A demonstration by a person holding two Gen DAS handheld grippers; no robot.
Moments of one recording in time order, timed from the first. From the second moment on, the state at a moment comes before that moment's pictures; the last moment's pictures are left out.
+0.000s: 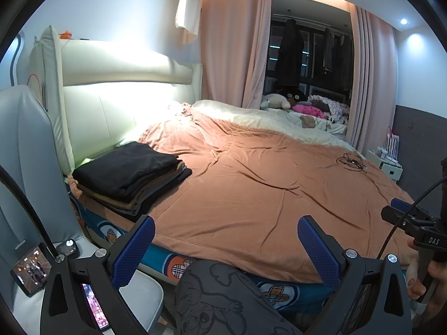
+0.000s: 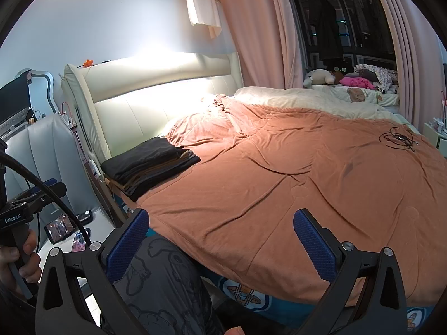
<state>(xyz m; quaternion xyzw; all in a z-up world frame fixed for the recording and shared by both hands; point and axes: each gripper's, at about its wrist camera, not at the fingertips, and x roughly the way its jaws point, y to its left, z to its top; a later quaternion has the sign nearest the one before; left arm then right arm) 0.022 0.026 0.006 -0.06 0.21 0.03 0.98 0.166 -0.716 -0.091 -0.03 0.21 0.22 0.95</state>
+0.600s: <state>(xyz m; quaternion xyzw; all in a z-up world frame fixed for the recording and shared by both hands) 0.020 0.031 0.007 -0.06 0.21 0.03 0.98 0.163 -0.713 -0.092 -0.03 0.21 0.22 0.95</state>
